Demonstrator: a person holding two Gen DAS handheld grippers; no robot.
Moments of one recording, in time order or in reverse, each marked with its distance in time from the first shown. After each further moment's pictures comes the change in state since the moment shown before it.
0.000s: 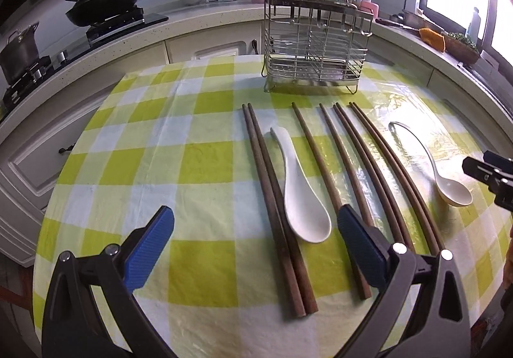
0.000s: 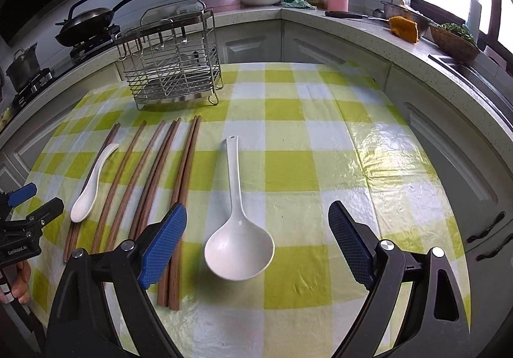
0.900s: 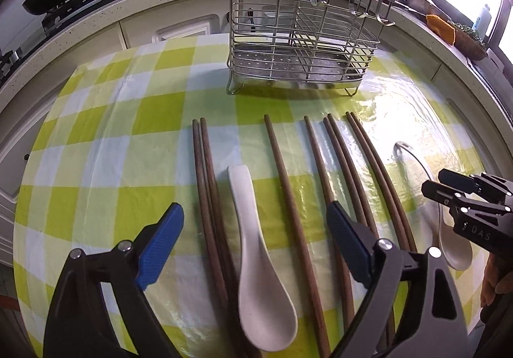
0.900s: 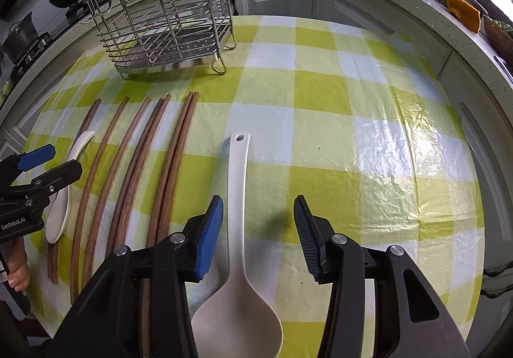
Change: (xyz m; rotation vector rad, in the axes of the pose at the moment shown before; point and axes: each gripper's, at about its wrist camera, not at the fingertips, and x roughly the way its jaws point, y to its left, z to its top) left arm 0.073 -0.025 0.065 -0.005 0.155 -0.084; right arm 0.095 0.005 0.043 -0.088 0.239 0.081
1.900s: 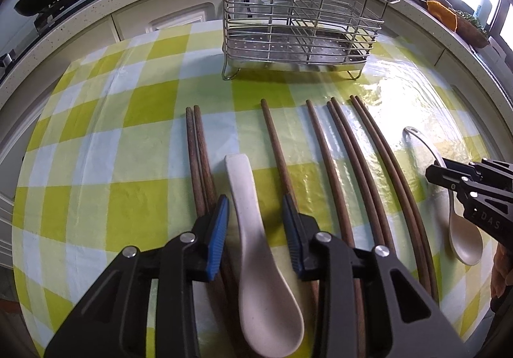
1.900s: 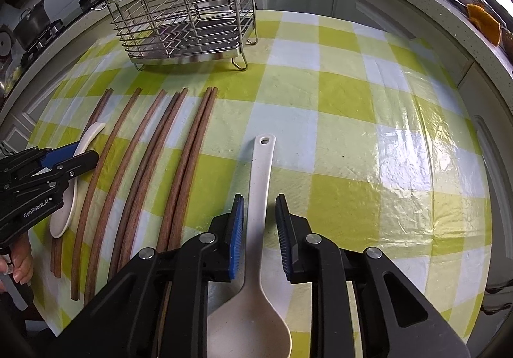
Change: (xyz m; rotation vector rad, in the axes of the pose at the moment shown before) left arm 0.015 0.001 -0.003 0.025 0.052 -0.003; right arm 0.007 0.011 0.006 -0.062 0.020 0.050
